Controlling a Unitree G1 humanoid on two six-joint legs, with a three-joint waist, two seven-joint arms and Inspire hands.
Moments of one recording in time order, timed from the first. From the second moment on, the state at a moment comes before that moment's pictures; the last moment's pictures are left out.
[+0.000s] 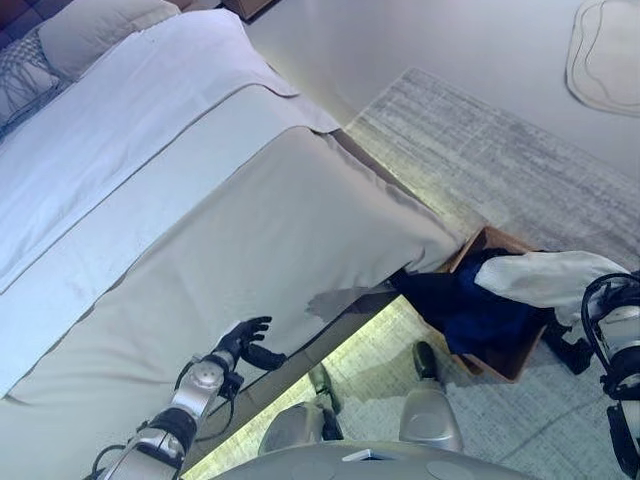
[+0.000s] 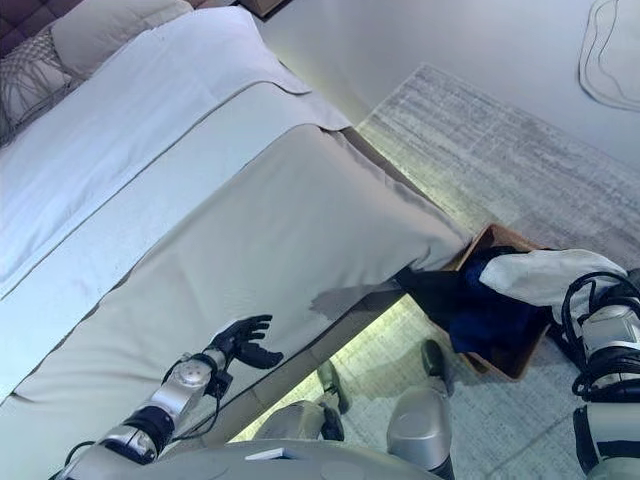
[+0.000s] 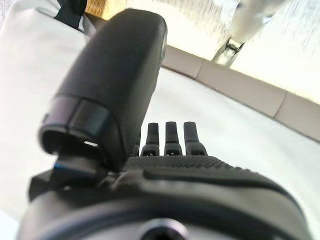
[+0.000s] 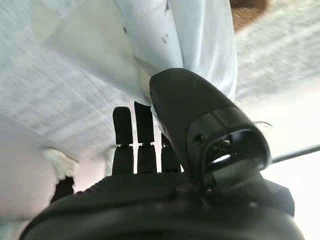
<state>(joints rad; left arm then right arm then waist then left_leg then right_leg) -0.19 0.33 -0.33 0.88 -0.08 -0.05 -0.07 -0.41 -0.85 0.02 0.97 -0.09 0.38 -0.33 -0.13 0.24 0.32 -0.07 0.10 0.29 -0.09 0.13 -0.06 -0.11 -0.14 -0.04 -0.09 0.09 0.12</state>
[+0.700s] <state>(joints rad) -0.20 0.33 -0.32 0.84 -0.16 -0.07 -0.09 -0.40 -0.75 0.05 0.91 -0.01 0.28 -0.39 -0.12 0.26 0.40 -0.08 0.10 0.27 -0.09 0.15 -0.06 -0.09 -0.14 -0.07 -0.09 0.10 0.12</state>
